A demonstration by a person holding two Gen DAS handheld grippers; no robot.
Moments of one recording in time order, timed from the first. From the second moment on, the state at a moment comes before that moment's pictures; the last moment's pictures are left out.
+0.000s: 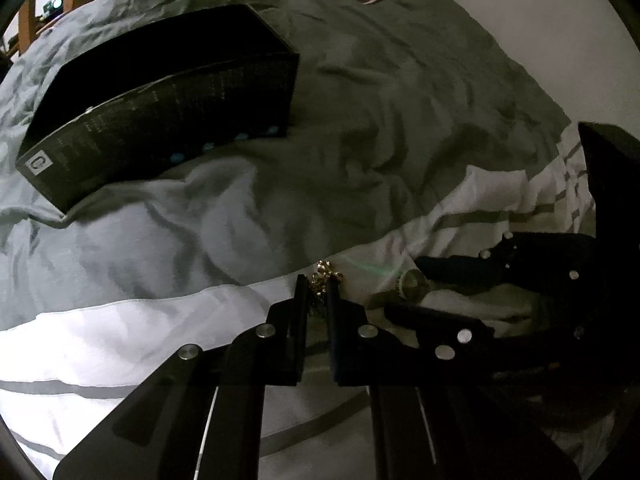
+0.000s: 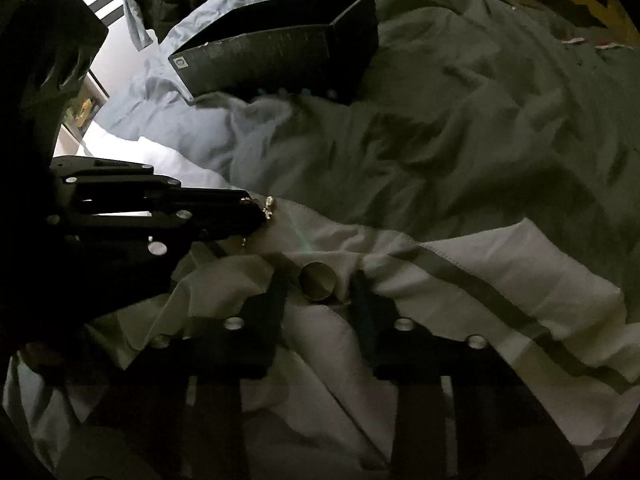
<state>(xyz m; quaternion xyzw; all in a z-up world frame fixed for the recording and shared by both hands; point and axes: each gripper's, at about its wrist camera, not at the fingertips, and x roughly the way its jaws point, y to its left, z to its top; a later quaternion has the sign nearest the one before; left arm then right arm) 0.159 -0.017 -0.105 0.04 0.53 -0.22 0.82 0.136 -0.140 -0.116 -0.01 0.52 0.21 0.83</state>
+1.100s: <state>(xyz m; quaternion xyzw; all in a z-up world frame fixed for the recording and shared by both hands) 0.163 0.001 -0.098 0.02 0.53 -0.20 0.83 0.130 -0.138 -0.114 -0.02 0.51 0.22 0.83</state>
